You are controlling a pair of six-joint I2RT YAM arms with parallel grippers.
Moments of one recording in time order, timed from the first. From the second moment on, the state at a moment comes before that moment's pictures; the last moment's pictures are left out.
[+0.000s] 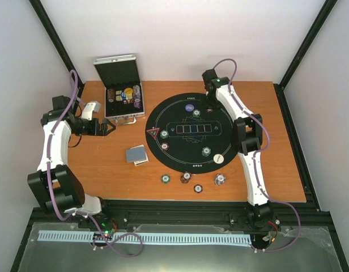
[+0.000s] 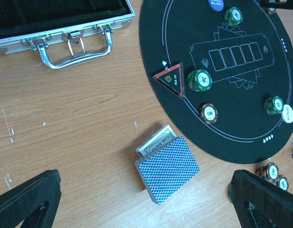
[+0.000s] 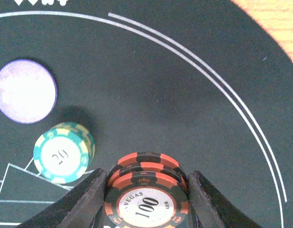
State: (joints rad) left arm 0.32 1.42 1.25 -1.02 0.66 0.34; right arm 0.32 2.48 2.35 -1.10 0.06 0.24
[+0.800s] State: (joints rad) left arm 0.32 1.42 1.27 -1.03 0.67 0.34; right arm 0.29 2.44 2.30 -1.06 0.02 0.25
